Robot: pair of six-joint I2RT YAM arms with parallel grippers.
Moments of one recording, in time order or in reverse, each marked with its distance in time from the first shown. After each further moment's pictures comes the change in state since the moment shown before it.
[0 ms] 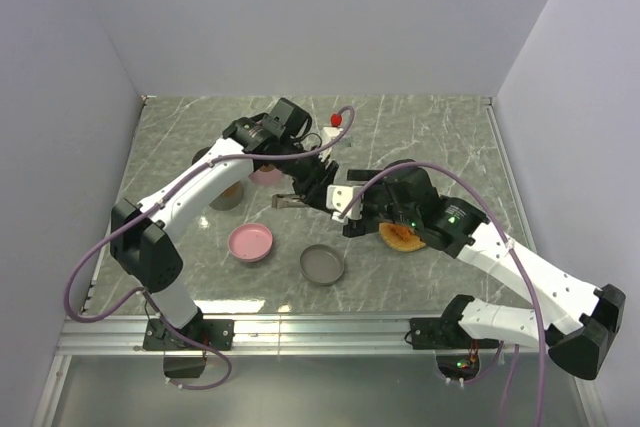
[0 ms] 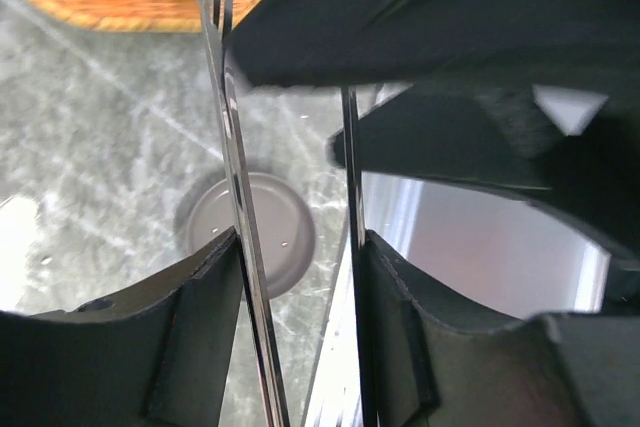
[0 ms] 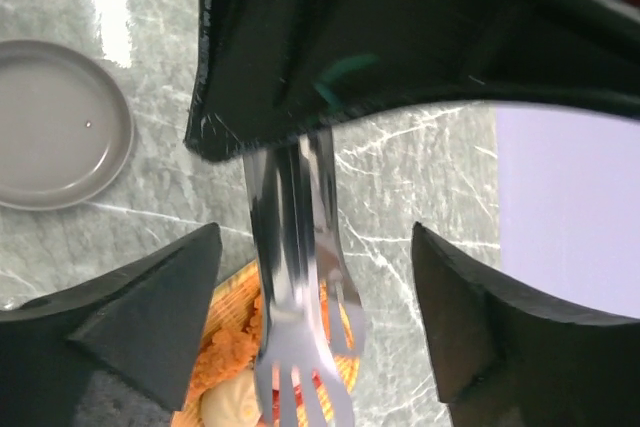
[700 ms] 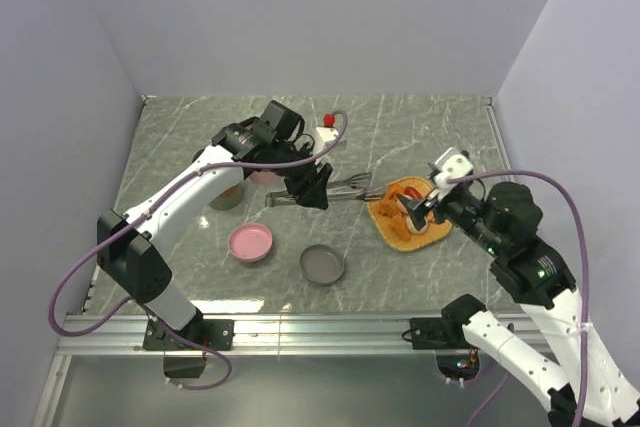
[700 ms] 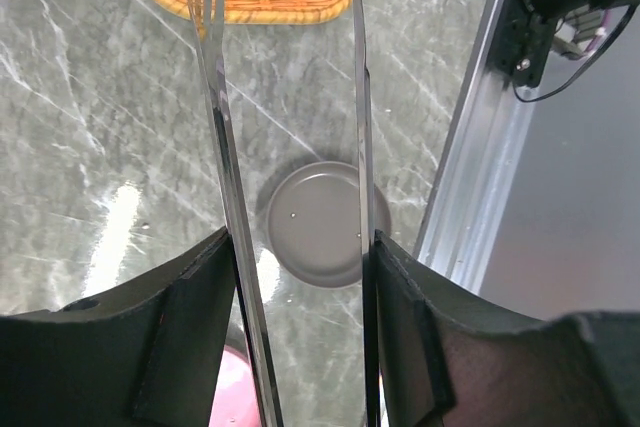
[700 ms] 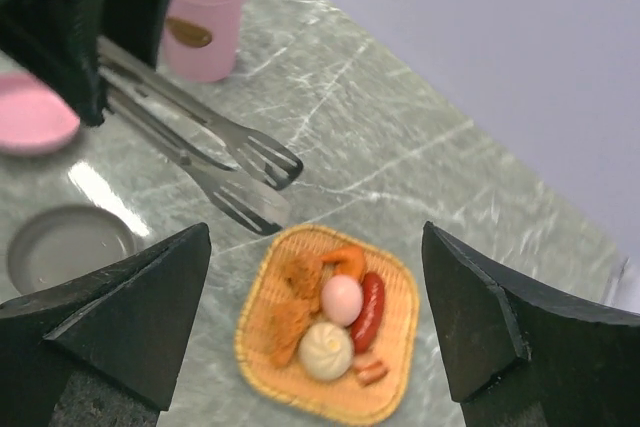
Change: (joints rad) left arm 0.001 -0.087 -0.080 0.070 -0.184 0.058; right arm -0.284 -0.411 -0.010 -0.037 0.019 0.515
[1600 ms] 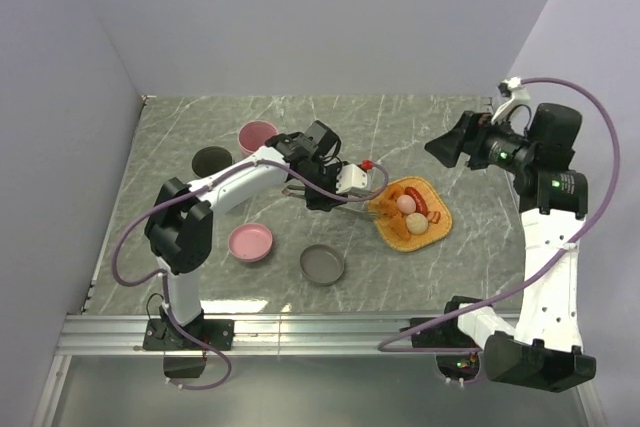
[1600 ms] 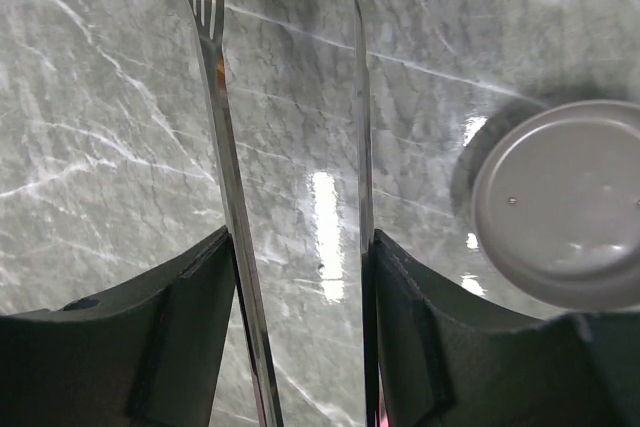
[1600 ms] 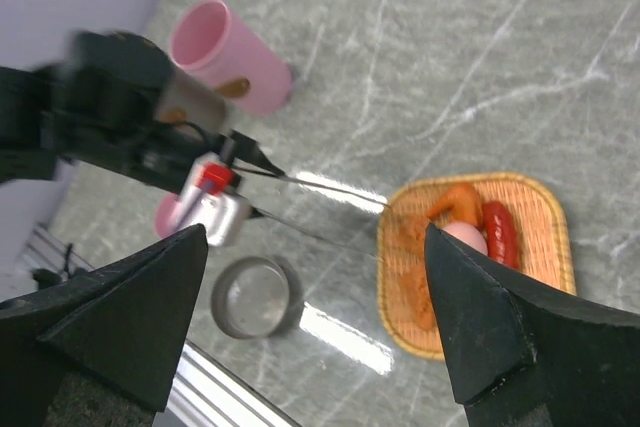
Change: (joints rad) left arm -0.087 0.275 0.023 0.084 -0.238 0.602; right arm -0.710 0.409 0.377 -0.257 -0.607 0.486
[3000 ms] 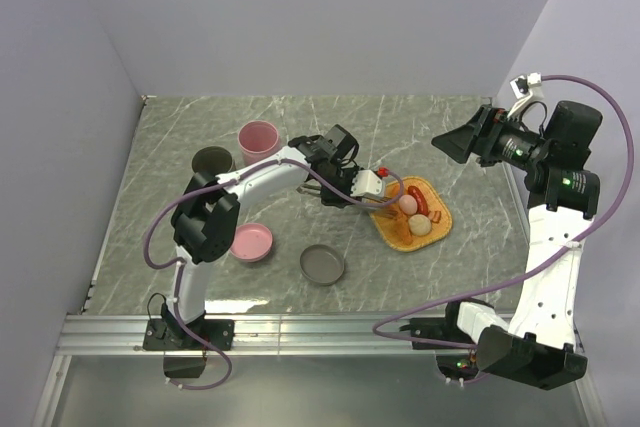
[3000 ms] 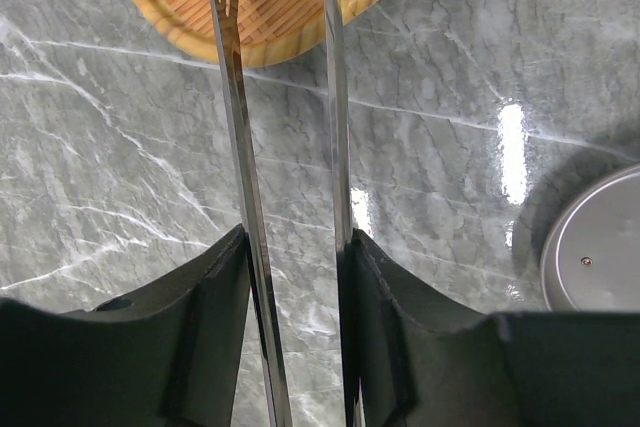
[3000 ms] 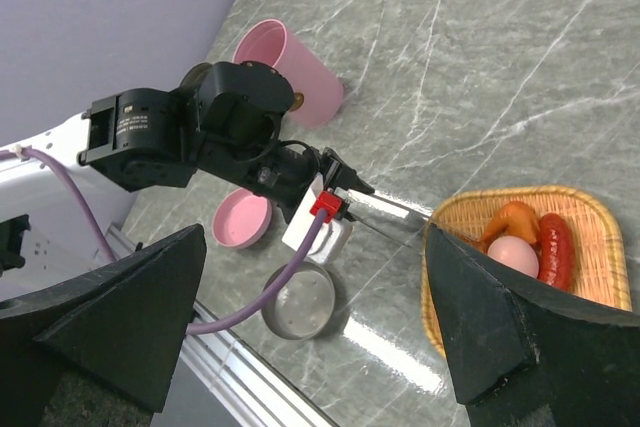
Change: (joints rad) left arm -0.043 0.170 0.121 0.039 -0.017 0.078; right arm -0.129 0.021 0.051 -0.005 -0.208 0.071
